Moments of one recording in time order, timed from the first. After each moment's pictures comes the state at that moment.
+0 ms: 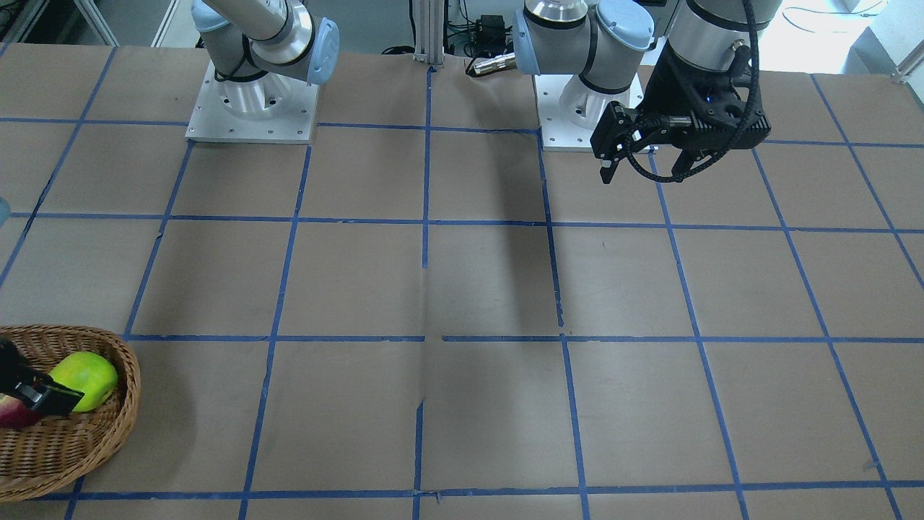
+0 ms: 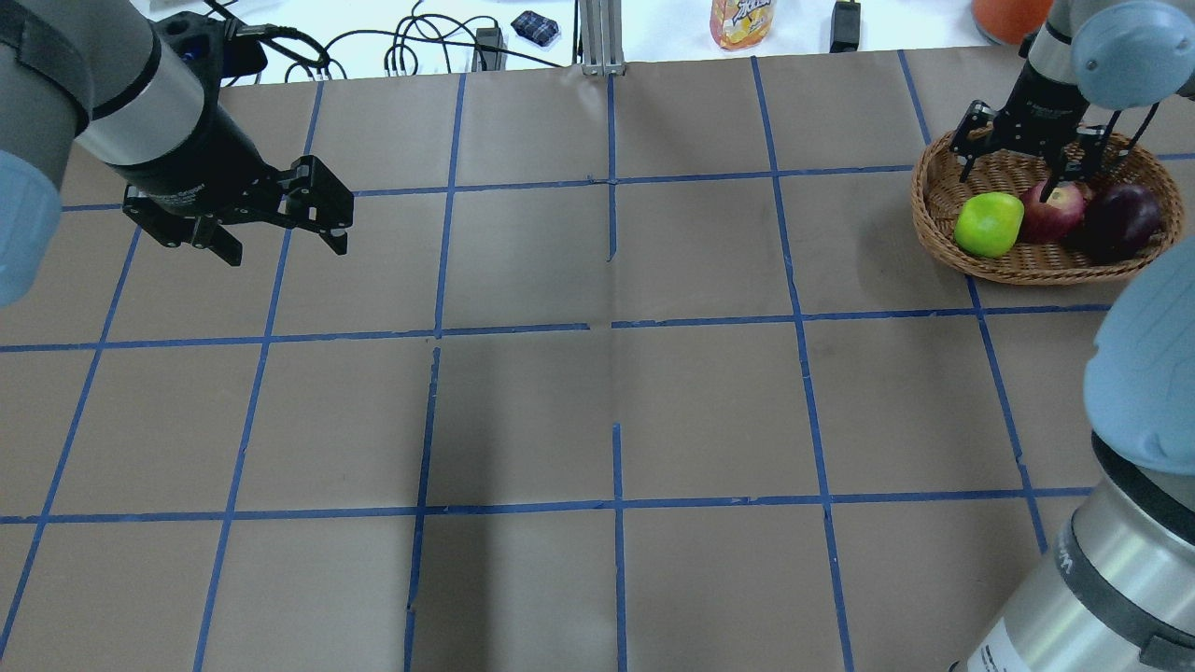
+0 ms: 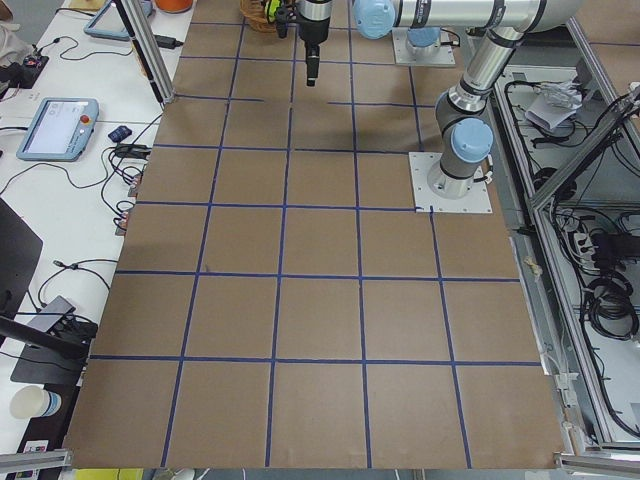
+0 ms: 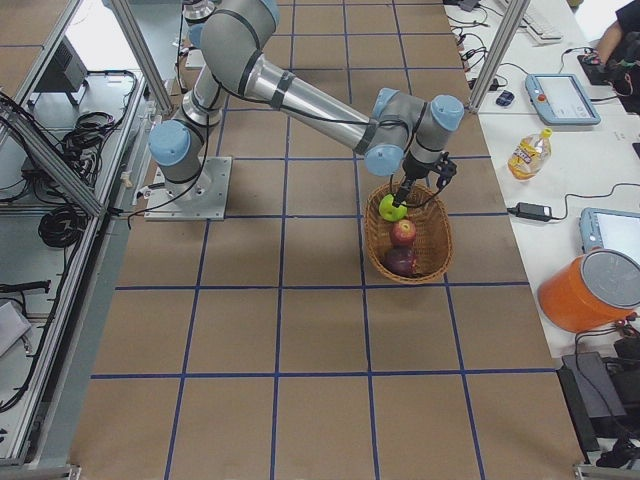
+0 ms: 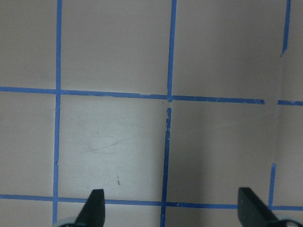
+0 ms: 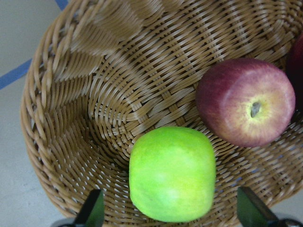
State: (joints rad) left arm -1.51 -1.47 -1.68 -1.49 1.55 -0.01; right arm 1.25 -1.03 1.33 -1.79 -1.67 0.18
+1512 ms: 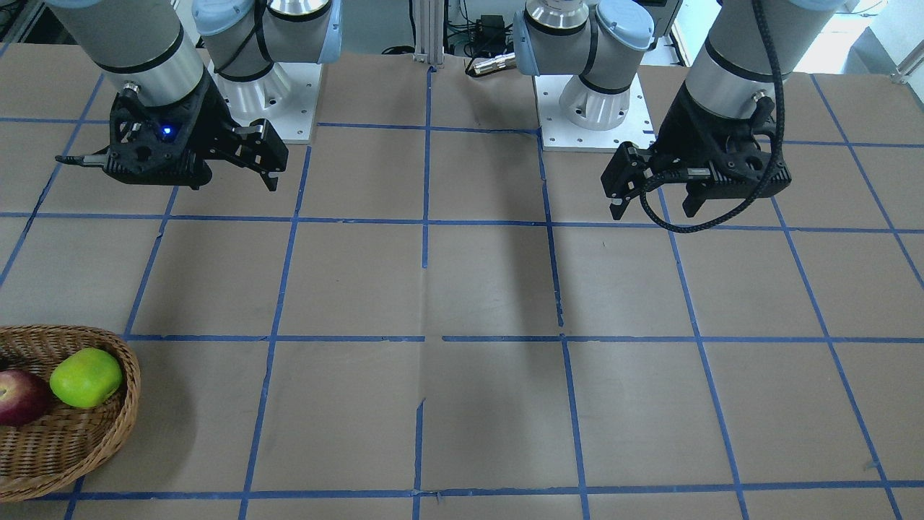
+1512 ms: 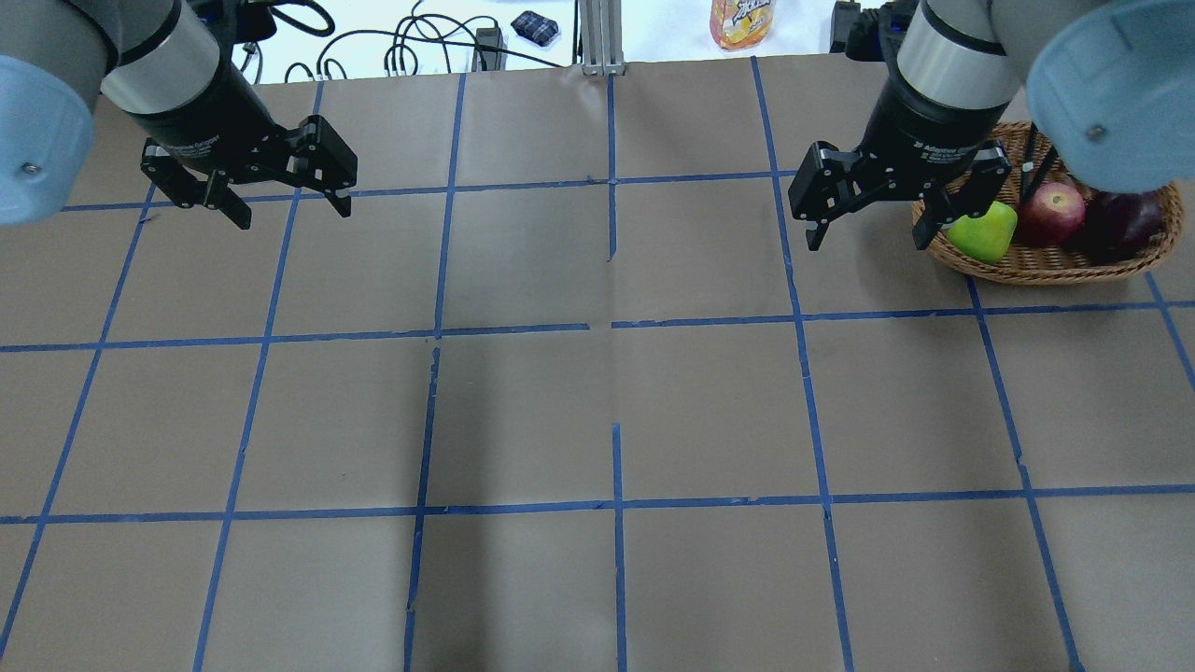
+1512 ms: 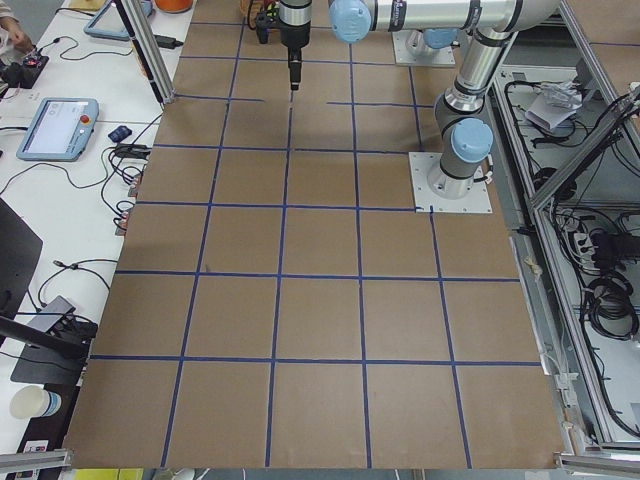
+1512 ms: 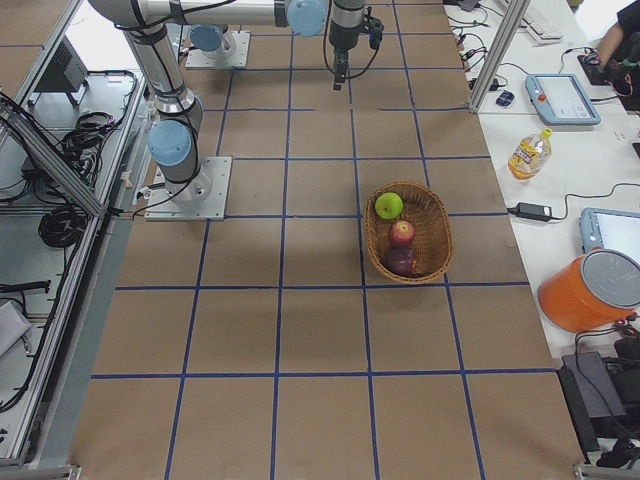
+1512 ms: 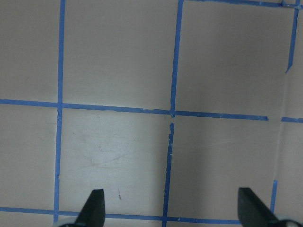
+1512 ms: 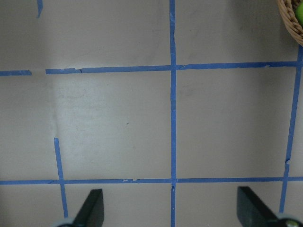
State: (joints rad) left arm -1.50 -1.59 -1.58 -1.49 1.55 -0.01; right arm 1.57 -1.58 1.62 -1.55 -1.53 0.02
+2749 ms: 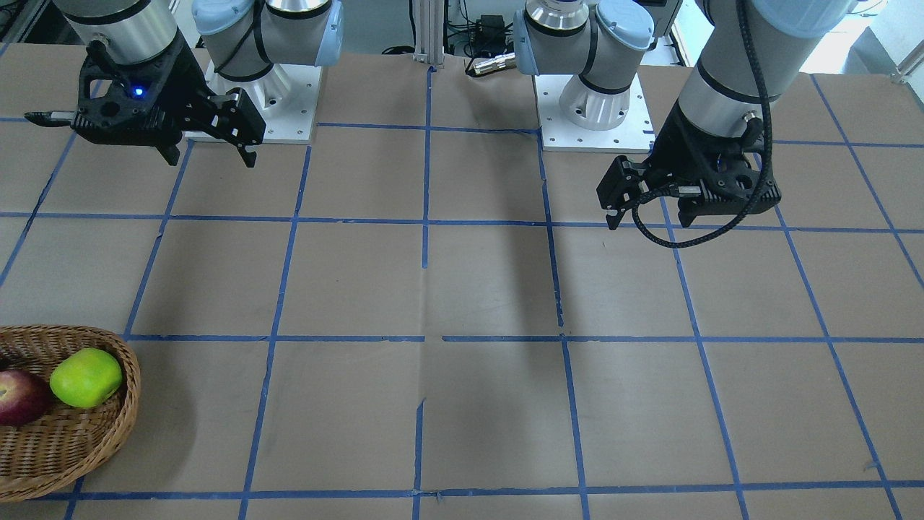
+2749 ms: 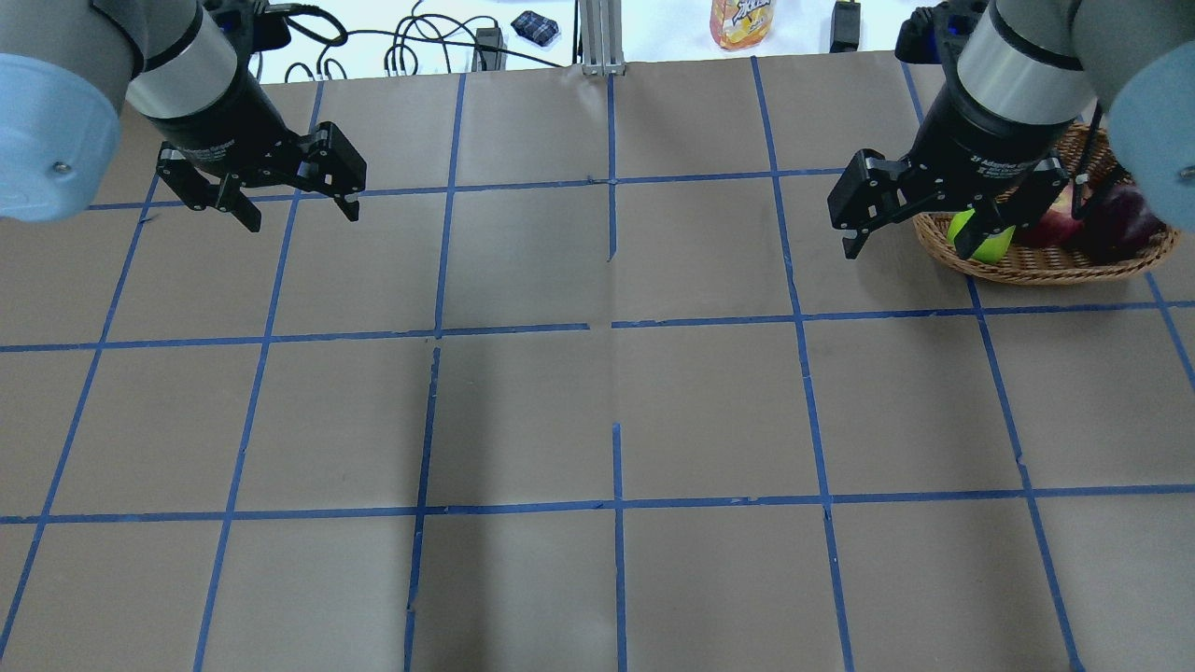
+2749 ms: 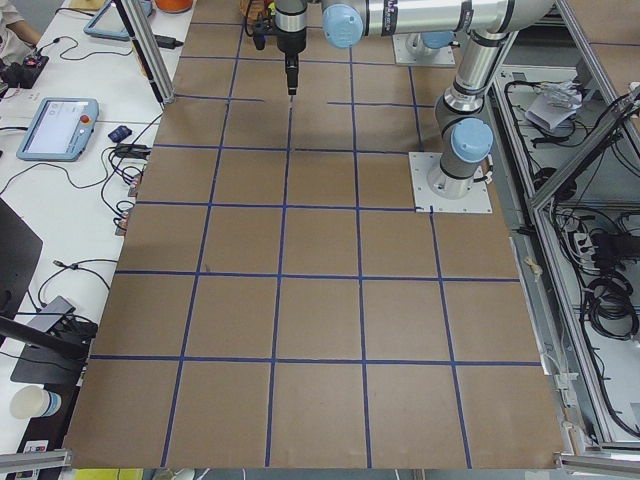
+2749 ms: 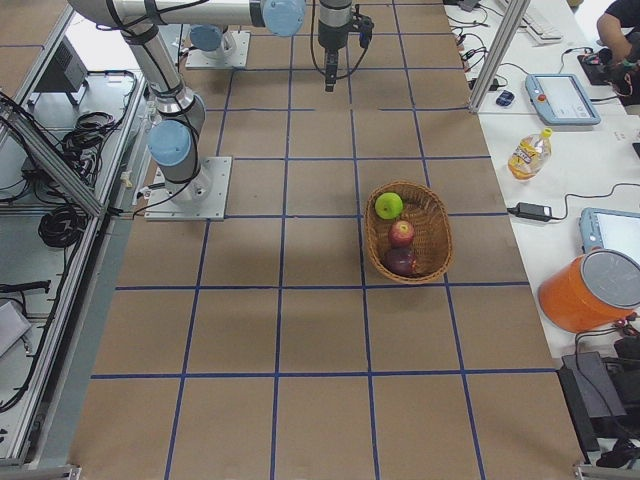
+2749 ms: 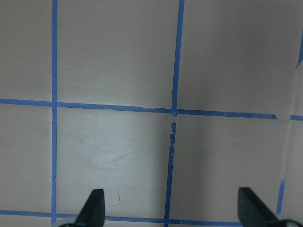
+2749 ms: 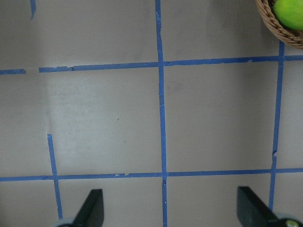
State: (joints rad) left arm -1.51 -1.60 -1.58 -1.47 1.56 -0.01; right arm 1.53 -1.65 1.64 -1.53 -1.54 0.00
